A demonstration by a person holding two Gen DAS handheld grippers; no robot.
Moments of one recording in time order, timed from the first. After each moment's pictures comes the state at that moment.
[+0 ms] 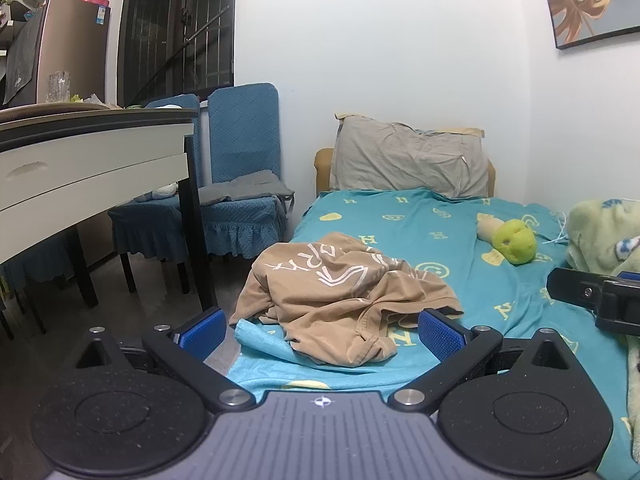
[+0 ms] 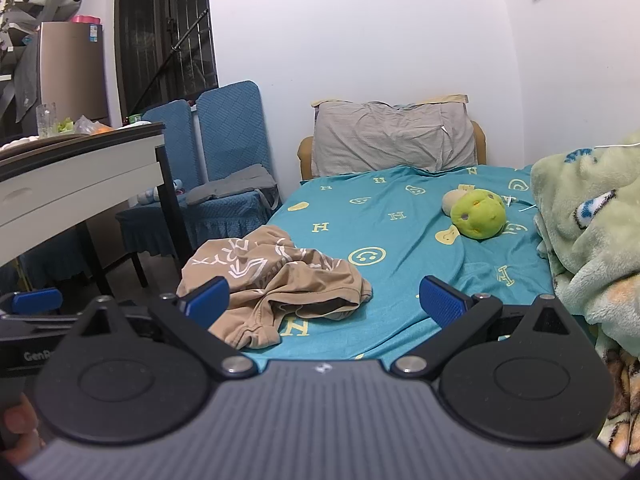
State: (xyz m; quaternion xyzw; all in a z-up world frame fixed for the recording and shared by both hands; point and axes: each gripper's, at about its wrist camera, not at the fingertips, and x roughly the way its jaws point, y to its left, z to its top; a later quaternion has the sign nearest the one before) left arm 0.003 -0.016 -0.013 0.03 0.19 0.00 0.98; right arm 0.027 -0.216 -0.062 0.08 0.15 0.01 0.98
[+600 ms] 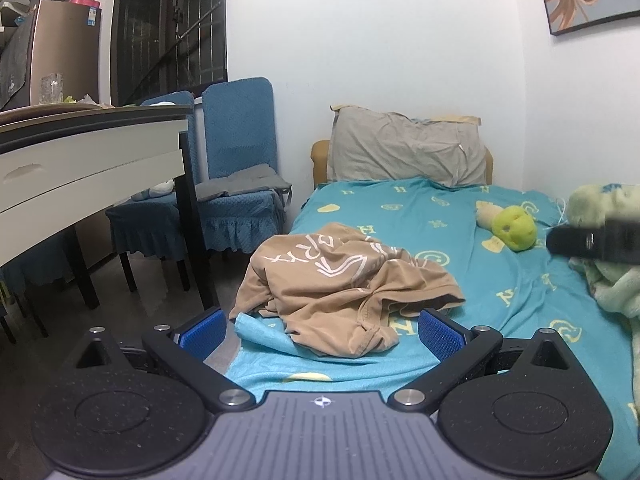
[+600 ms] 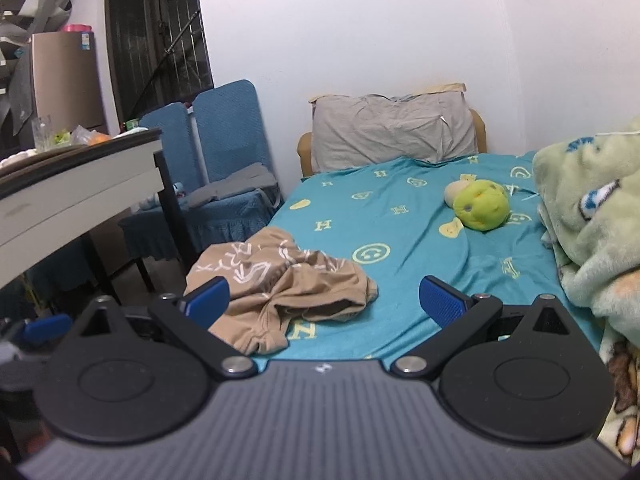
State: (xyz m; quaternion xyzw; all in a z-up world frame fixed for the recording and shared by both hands) left arm 0.007 -0.019 -0.018 0.05 0.21 -0.01 0.98; right arm 0.039 -0.221 -0.049 0.11 0.17 0.02 0.98
